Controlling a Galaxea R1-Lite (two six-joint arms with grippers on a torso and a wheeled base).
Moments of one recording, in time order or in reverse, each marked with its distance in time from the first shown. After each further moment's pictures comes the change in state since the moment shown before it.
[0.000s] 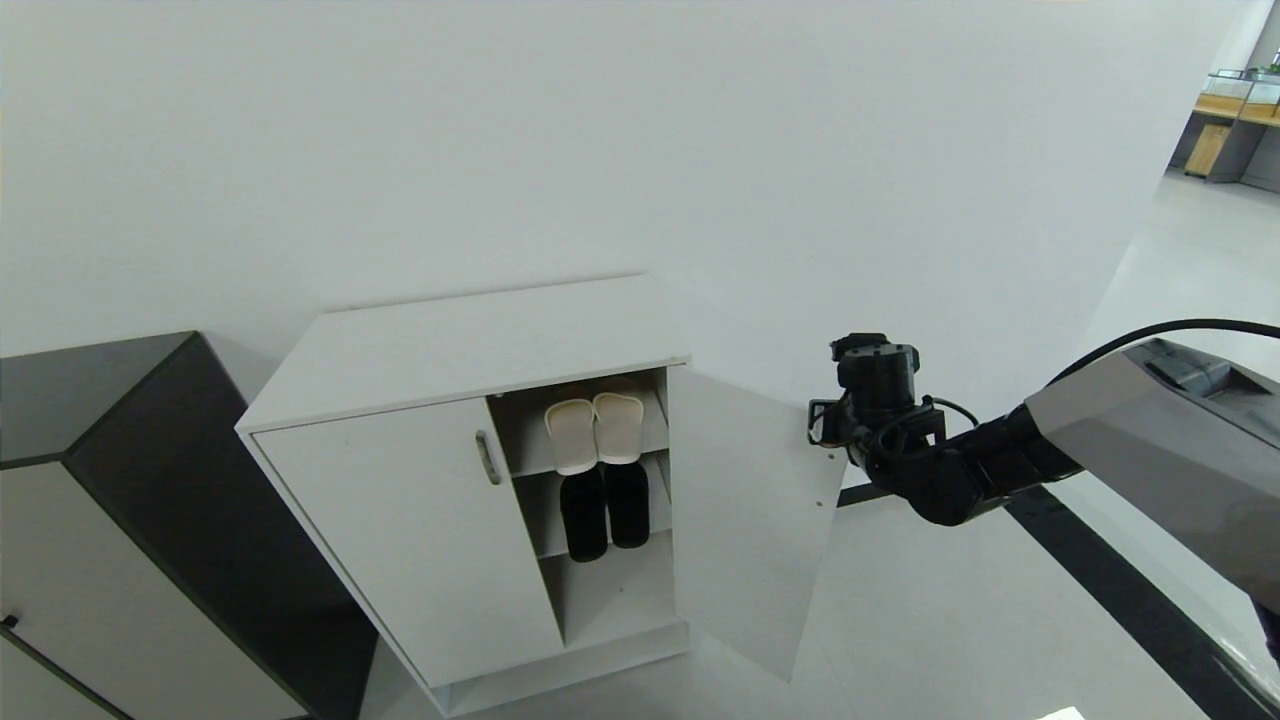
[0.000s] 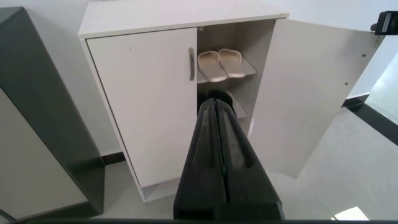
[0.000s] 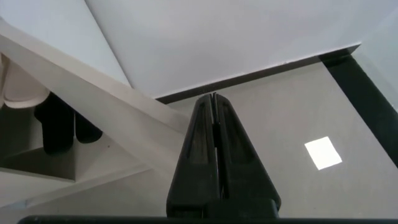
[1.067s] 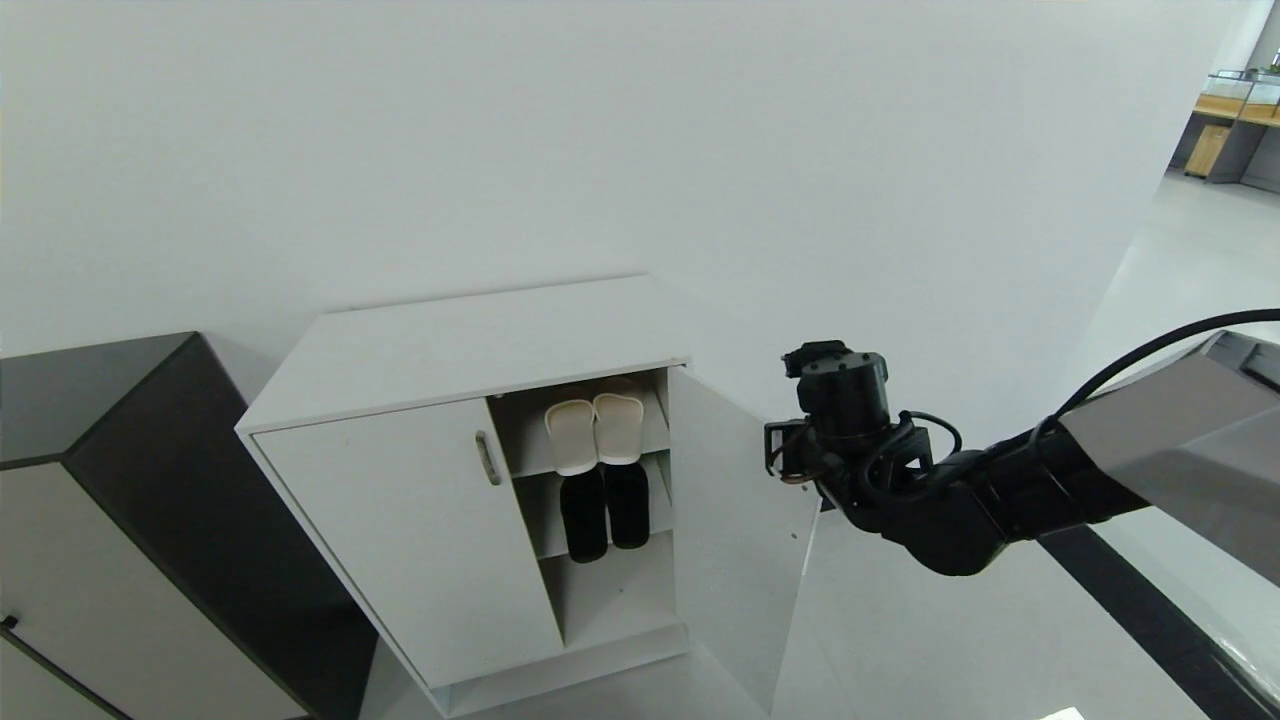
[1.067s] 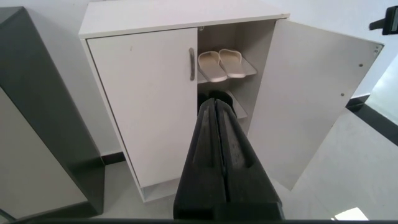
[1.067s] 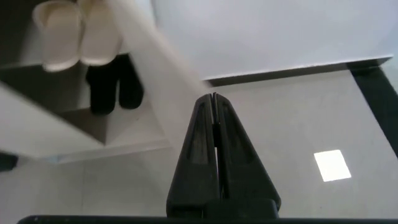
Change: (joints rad) left arm 0.000 0.000 0.000 0.000 0.000 -0.002; right arm 0.173 -0.148 0.148 0.039 -0.035 0.010
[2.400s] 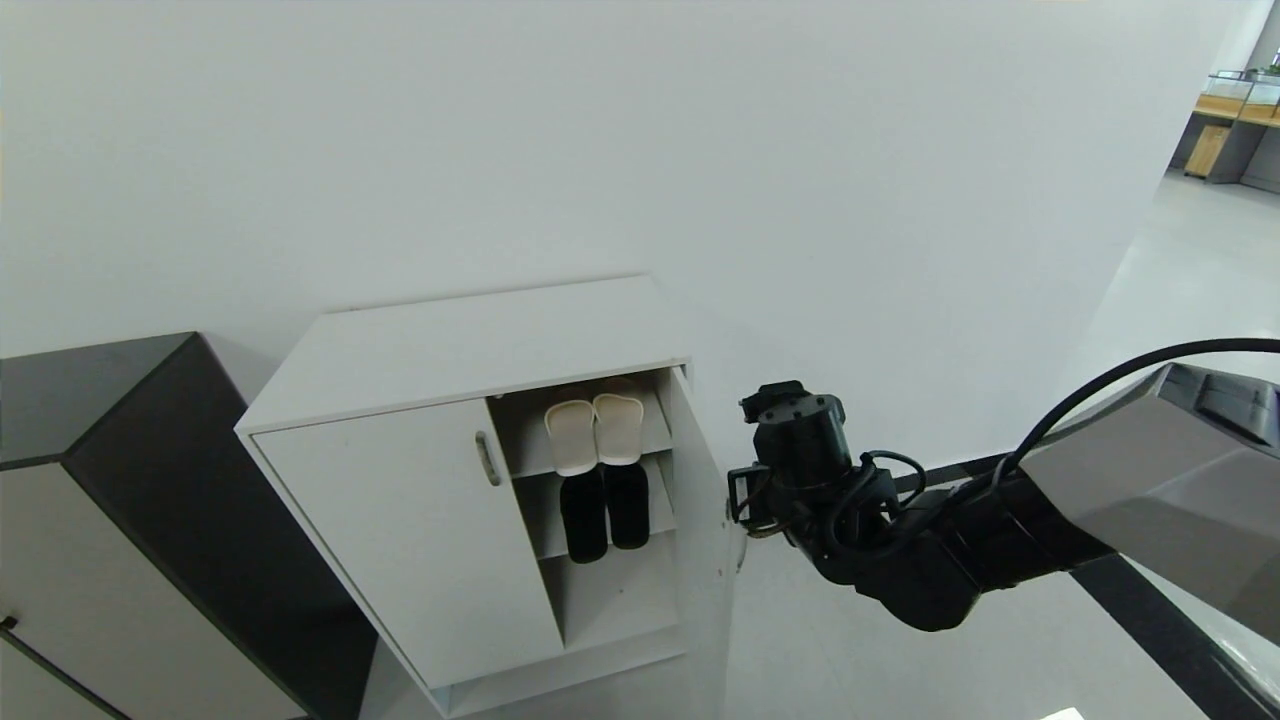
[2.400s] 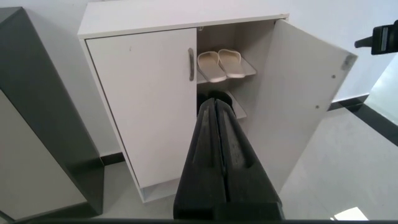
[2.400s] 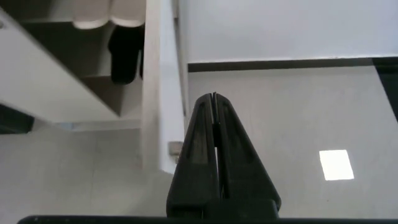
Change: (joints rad) left arm 0.000 0.000 0.000 0.000 -0.001 0.000; right arm 0.112 0.013 0.060 0.003 0.003 0.020
